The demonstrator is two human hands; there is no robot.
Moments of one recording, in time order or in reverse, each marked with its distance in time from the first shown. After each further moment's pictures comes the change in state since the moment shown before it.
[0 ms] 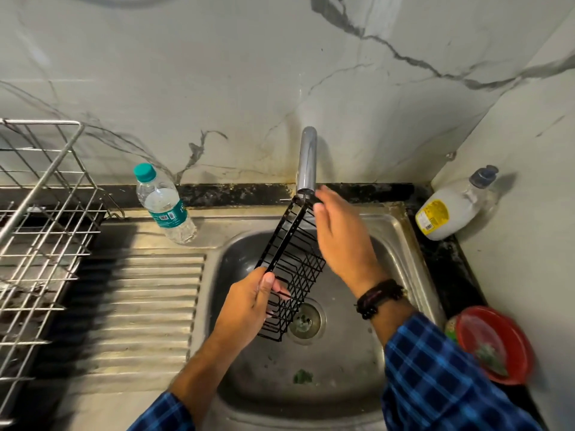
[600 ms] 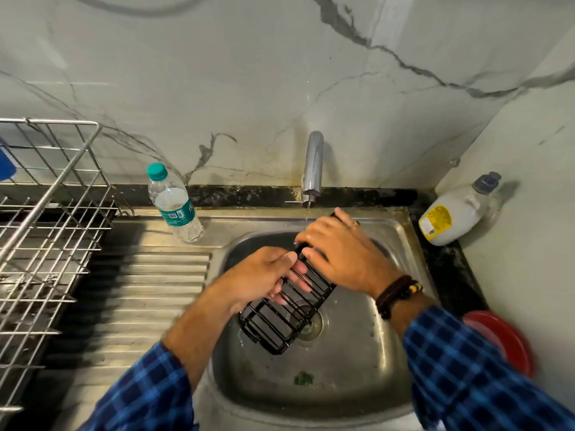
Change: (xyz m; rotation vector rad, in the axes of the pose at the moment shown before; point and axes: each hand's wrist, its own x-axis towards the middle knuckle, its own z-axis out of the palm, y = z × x) left_hand 0.039 0.061 -0.027 -0.170 -0.446 -0.297; right_hand -0.004 0.031 -0.005 -0.478 -0.413 -0.467
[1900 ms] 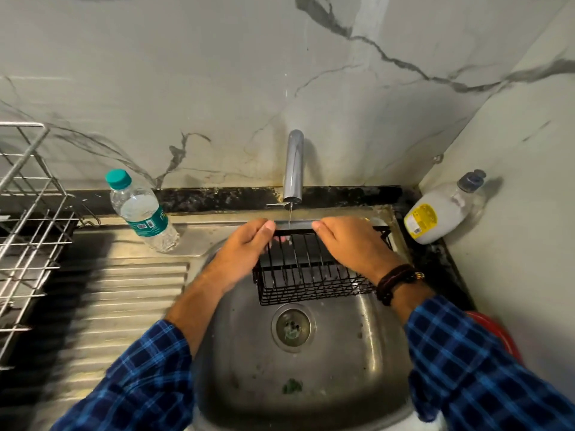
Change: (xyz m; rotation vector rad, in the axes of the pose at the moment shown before) left_hand 0.068 -0.018 -0.023 0.079 0.249 0.293; right_hand 0.009 0.041 0.000 0.159 0.131 0.337
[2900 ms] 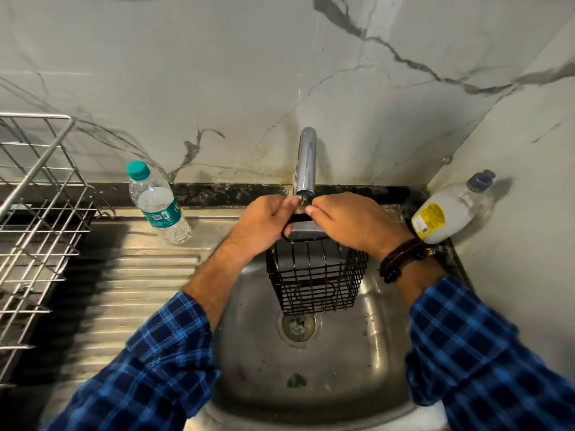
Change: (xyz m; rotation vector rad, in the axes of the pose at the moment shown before) left_hand 0.015 0.048 0.001 0.212 0.040 0.125; right_hand 0.019 -0.043 -0.044 -0.178 -0.153 -0.092
